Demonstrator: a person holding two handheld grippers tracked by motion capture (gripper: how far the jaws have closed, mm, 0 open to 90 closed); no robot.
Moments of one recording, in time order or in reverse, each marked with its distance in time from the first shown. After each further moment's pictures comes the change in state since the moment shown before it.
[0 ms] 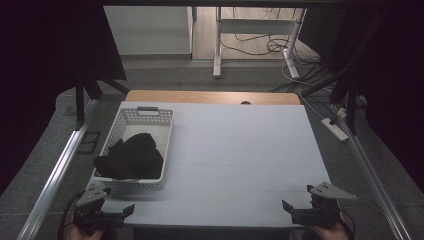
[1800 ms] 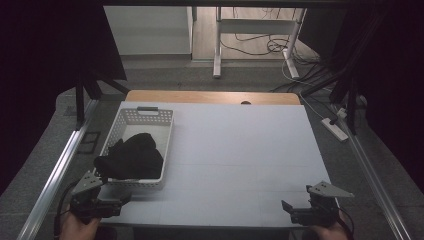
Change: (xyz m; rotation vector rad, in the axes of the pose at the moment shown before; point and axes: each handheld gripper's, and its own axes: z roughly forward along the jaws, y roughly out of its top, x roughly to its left) left arm 0.015 0.024 -0.005 -0.055 0.016 0.007; right arm -0.001 0.001 0.003 0.032 -0.001 0.005
